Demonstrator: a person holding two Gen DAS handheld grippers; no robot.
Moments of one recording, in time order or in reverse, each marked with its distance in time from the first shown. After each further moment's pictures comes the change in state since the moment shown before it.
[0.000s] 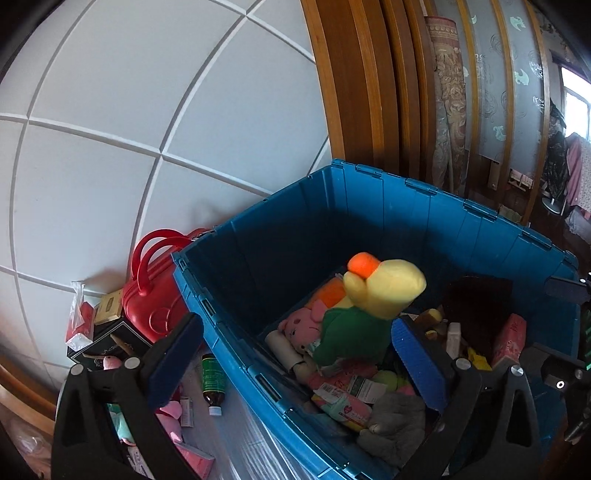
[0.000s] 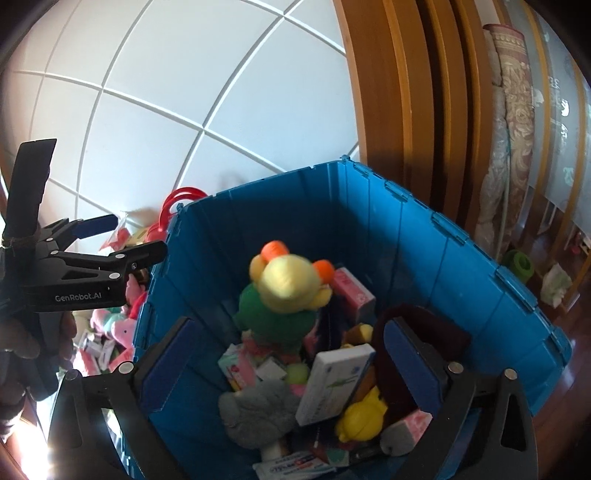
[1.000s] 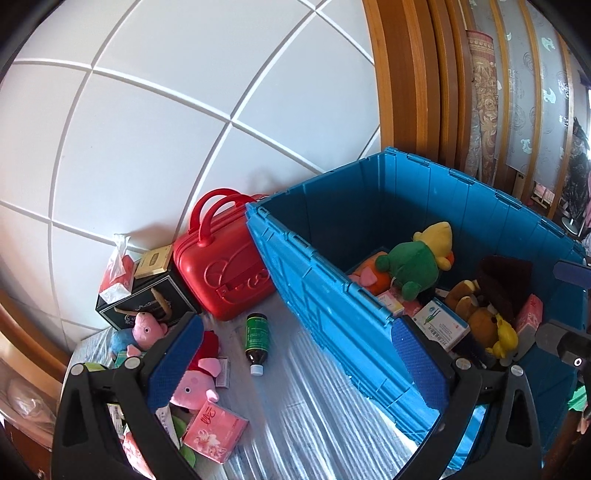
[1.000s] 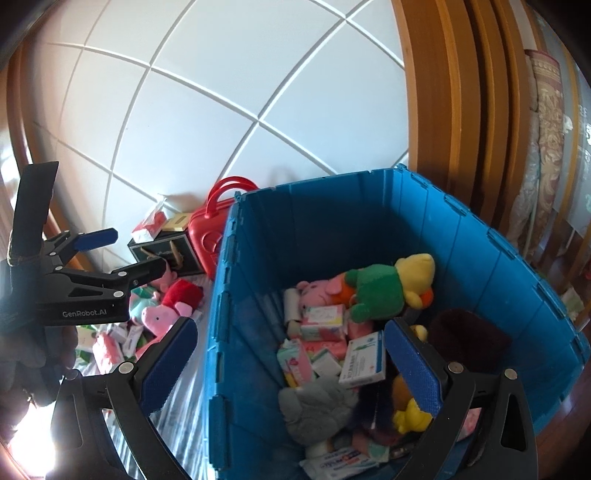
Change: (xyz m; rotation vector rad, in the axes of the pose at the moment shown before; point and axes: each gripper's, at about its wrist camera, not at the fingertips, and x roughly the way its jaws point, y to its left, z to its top) left arm -0.051 0.086 -0.071 -0.107 0.025 0.082; right arm -0.004 0.095 -0.010 -0.104 0.001 0.067
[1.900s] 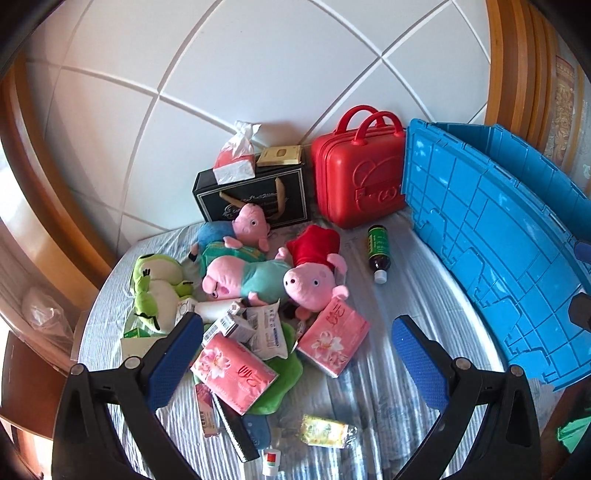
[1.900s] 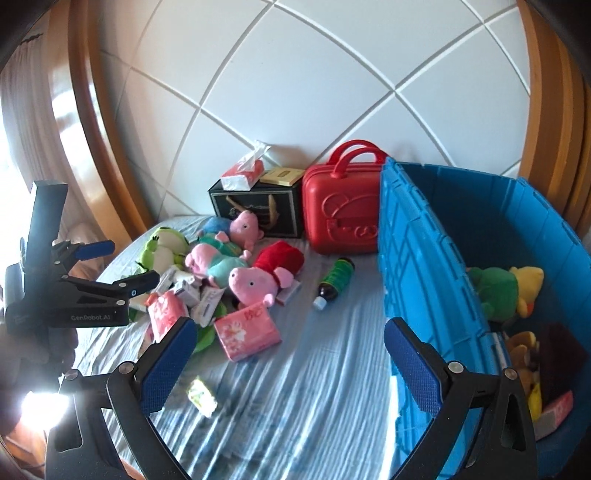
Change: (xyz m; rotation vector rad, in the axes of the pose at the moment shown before) left arm -0.031 0.208 -0.166 -0.222 0.162 0.160; right arm 0.062 0.212 -0.039 -0.198 0.113 0.162
